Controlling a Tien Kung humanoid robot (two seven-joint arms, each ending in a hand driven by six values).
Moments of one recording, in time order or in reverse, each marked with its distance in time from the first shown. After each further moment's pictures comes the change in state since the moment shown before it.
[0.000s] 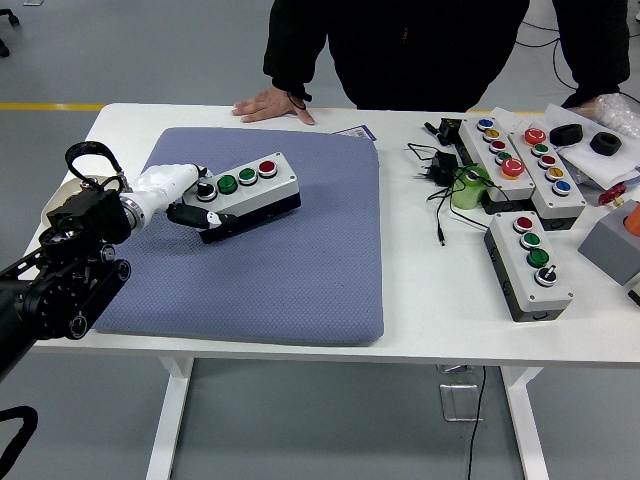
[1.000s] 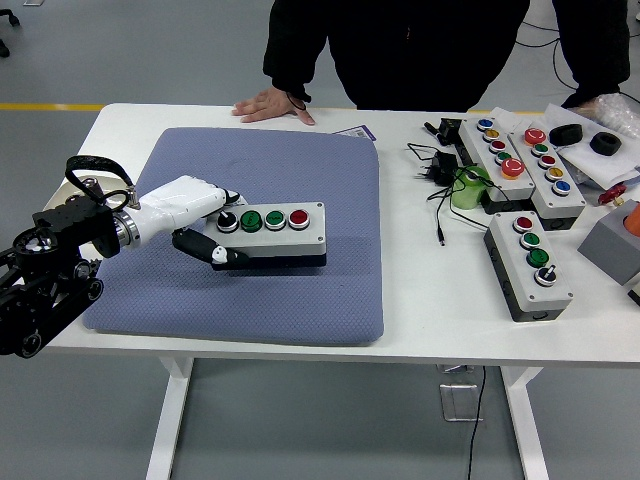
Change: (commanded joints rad) left arm -0.014 0.197 0.318 -0.202 -0.113 0.056 -0.201; right arm -0.001 0.002 -0.012 0.000 0.009 0.001 -0.001
